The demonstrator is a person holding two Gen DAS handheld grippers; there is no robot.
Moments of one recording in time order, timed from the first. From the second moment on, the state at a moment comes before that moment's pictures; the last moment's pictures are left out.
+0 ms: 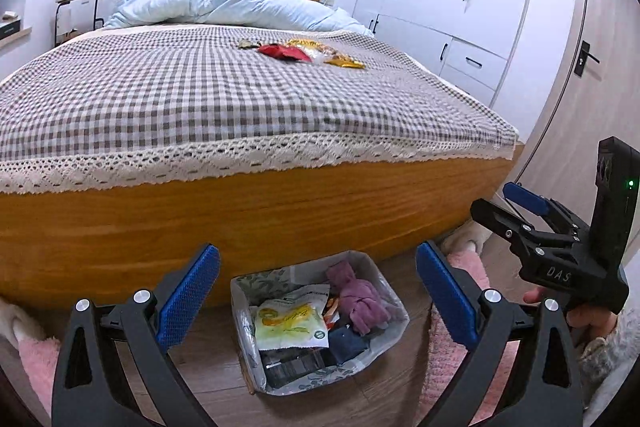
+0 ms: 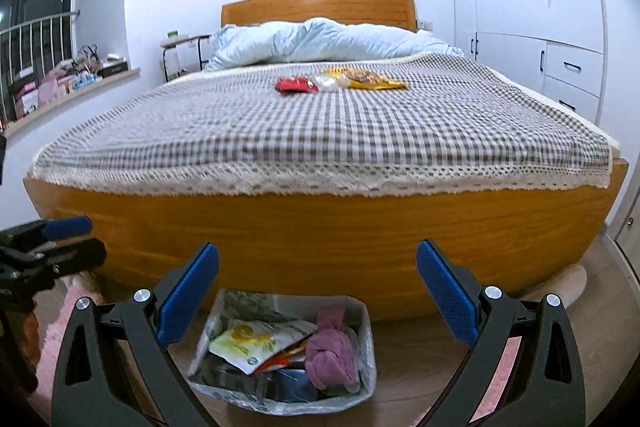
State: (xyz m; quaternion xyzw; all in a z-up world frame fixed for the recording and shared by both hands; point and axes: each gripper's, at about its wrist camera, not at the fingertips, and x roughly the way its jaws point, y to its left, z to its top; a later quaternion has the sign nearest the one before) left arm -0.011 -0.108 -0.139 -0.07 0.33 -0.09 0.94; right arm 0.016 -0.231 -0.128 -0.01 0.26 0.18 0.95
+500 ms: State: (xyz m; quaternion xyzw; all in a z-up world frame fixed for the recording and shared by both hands) left arm -0.014 -0.103 -0.111 -0.07 0.28 -0.10 0.95; right arm 0.013 -0.224 -0.123 -0.03 0.25 0.19 0.95
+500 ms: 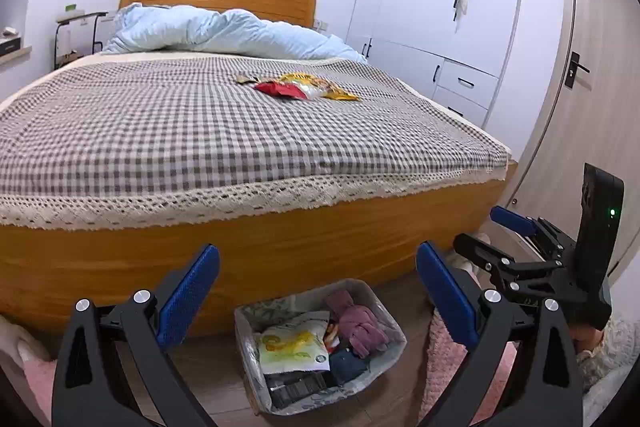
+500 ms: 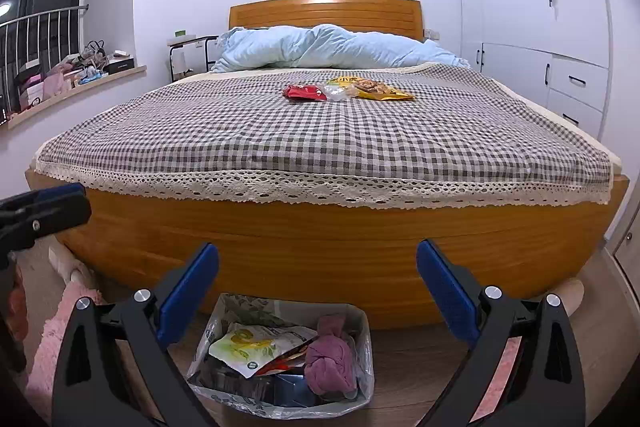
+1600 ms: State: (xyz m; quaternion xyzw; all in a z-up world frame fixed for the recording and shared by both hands) left arm 0.015 -0.094 -0.086 -0.07 0.25 -0.08 0.96; right arm 0.035 -0.237 -0.099 -0.03 0.20 0.16 0.97
